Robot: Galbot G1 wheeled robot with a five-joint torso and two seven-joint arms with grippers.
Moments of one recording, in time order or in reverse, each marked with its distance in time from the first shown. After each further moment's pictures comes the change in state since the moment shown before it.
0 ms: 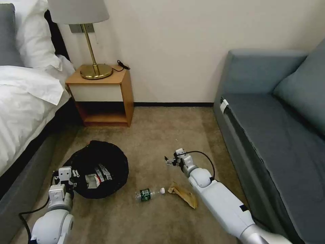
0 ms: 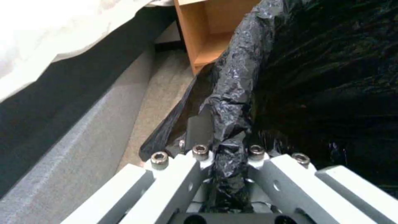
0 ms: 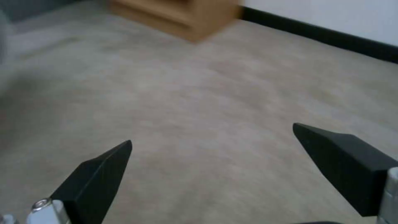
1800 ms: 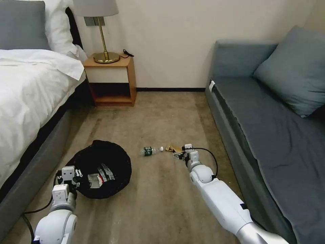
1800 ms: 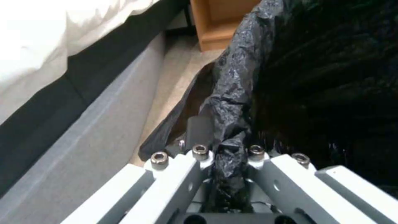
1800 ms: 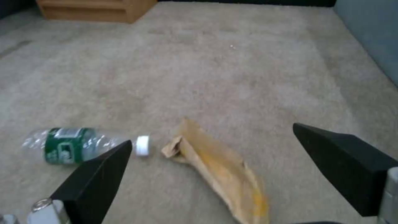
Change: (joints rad) left arm 0.005 -0.019 0.017 -0.028 0.021 0.009 0.001; right arm -0.044 0.066 0.166 -0.058 0.103 -0.020 0.310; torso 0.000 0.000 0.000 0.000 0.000
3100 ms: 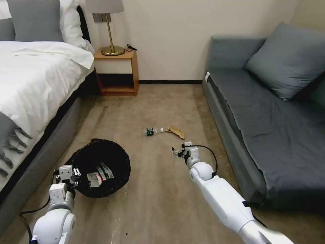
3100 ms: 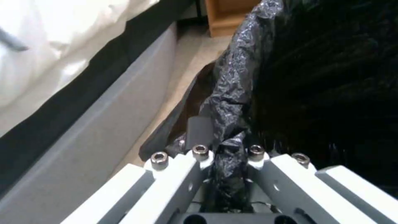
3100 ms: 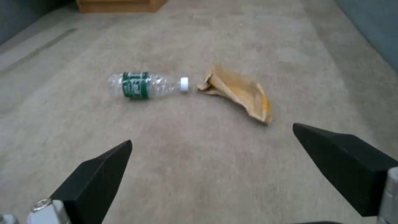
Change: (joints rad) left arm 0.004 0.002 -0.007 -0.012 -0.032 0.008 -0.009; right arm 0.012 -0.021 -0.033 0.051 0.084 -0.039 0.020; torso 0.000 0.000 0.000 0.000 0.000
